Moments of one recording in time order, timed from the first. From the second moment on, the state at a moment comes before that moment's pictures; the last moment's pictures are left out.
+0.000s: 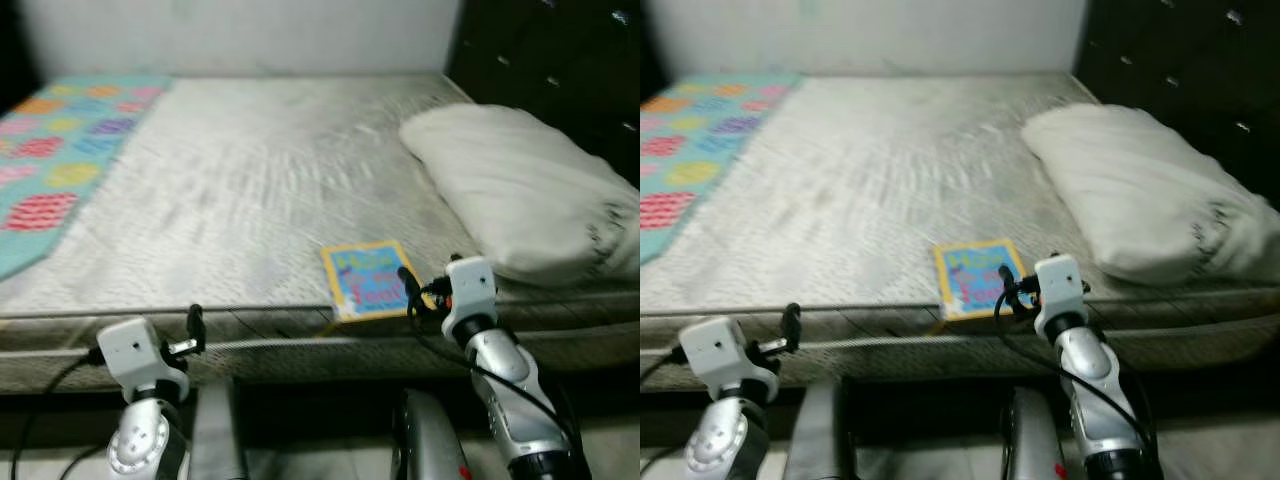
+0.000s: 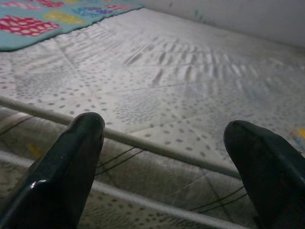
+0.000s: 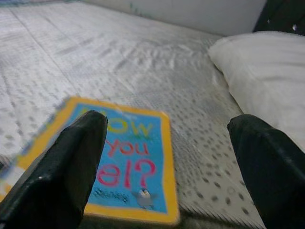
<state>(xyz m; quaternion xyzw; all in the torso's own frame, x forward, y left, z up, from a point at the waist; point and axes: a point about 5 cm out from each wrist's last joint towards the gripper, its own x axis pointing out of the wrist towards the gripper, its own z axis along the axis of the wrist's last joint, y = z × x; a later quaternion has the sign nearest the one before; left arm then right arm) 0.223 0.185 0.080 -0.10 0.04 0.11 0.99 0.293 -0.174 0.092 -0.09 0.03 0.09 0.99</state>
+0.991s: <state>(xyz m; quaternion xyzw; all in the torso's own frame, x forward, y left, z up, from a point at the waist) 0.225 0.181 0.079 -0.11 0.05 0.11 0.99 0.309 -0.180 0.083 -0.22 0.08 0.14 0.96</state>
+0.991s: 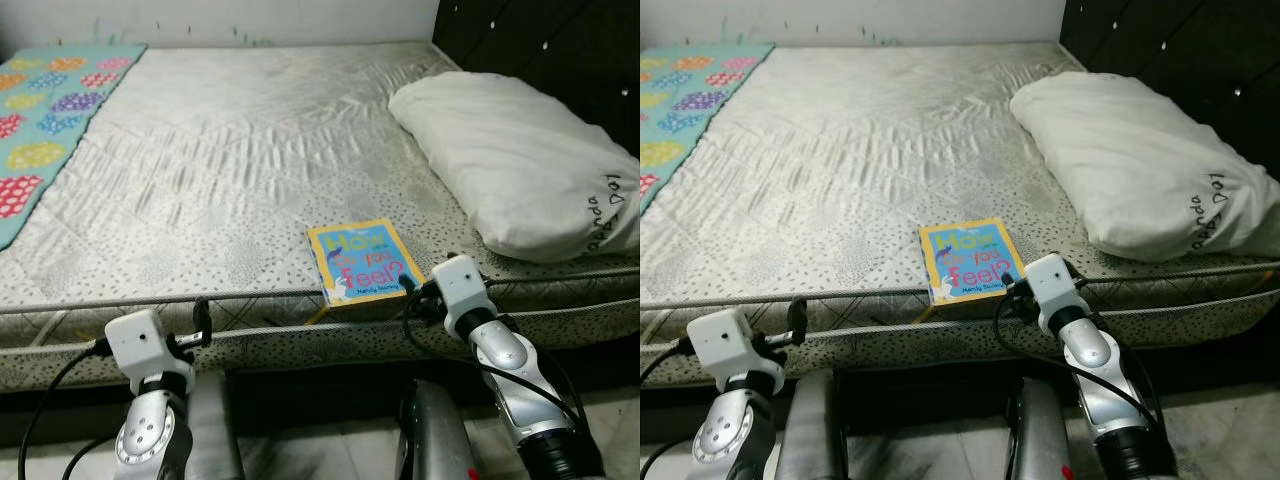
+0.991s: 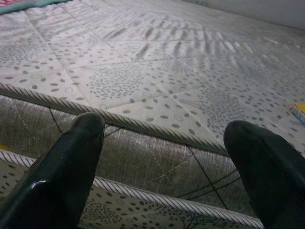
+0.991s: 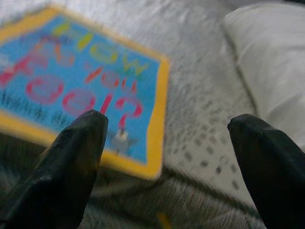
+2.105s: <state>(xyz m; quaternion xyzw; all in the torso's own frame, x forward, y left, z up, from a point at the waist) 0.226 0.179 0.079 -0.10 0.06 0.11 0.99 0.328 -0.203 0.094 -0.24 0.10 0.15 0.95</state>
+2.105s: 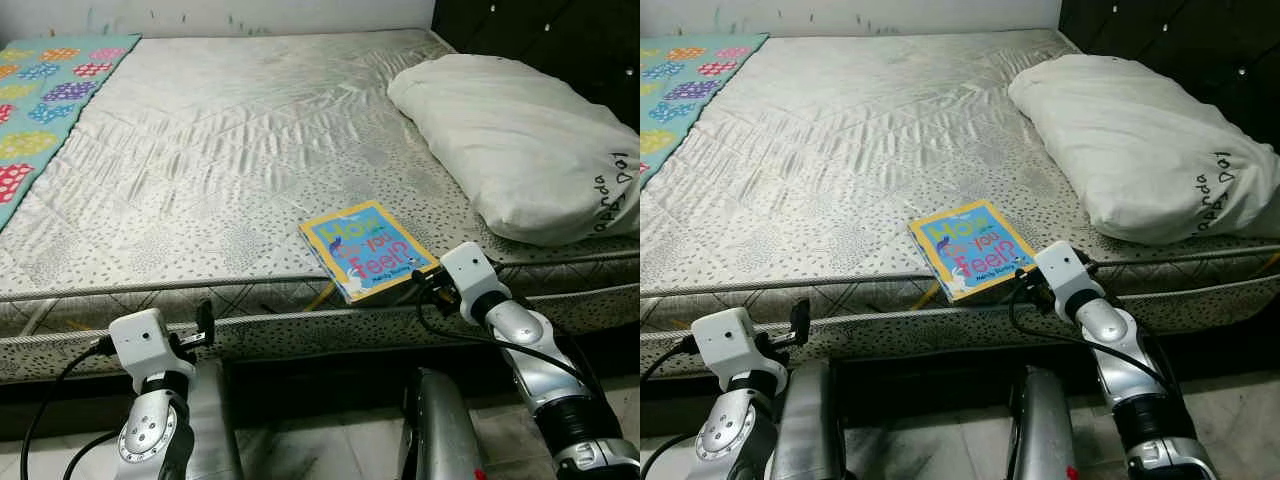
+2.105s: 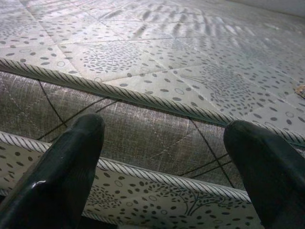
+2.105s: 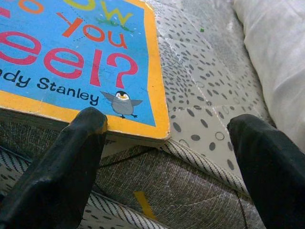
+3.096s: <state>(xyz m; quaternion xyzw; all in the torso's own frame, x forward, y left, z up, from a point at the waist) 0.227 0.179 0.080 -0.10 0.06 0.10 0.99 0.330 -0.258 0.110 -0.45 0.19 0.23 0.84</state>
